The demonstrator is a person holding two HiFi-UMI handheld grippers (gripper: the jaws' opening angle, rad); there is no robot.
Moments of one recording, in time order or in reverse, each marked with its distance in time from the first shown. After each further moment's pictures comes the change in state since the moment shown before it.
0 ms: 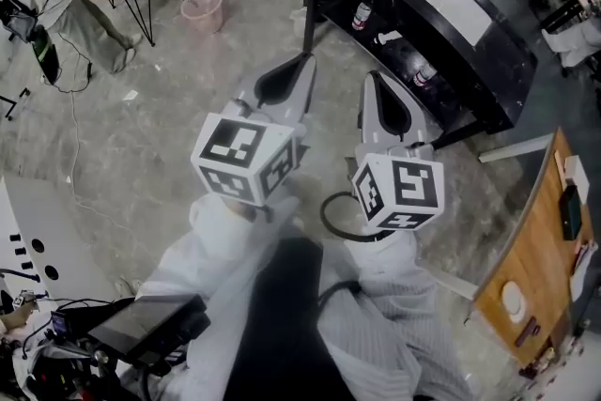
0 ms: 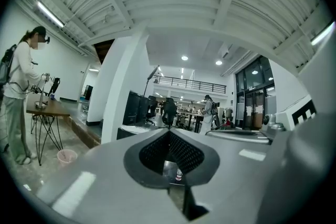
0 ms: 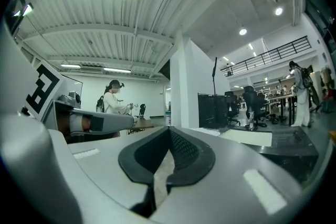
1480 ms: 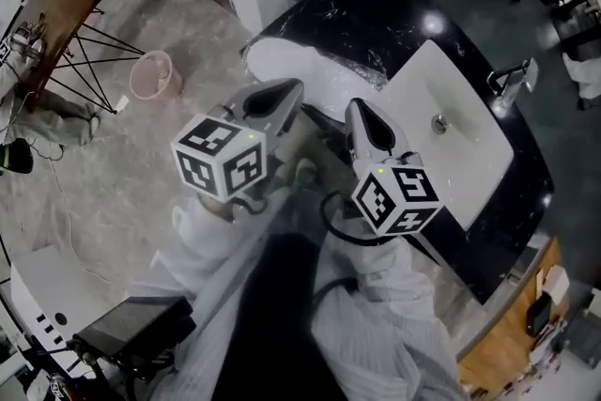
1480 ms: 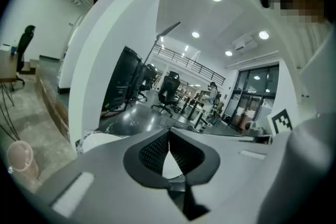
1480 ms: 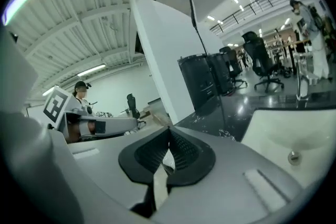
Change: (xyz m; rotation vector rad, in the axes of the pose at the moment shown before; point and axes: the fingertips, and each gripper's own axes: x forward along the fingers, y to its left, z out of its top) left arm 0.569 0.239 -0.043 -0.198 0.321 -0.170; right arm 0.524 -0.304 -0.076 0.327 0.292 0.066
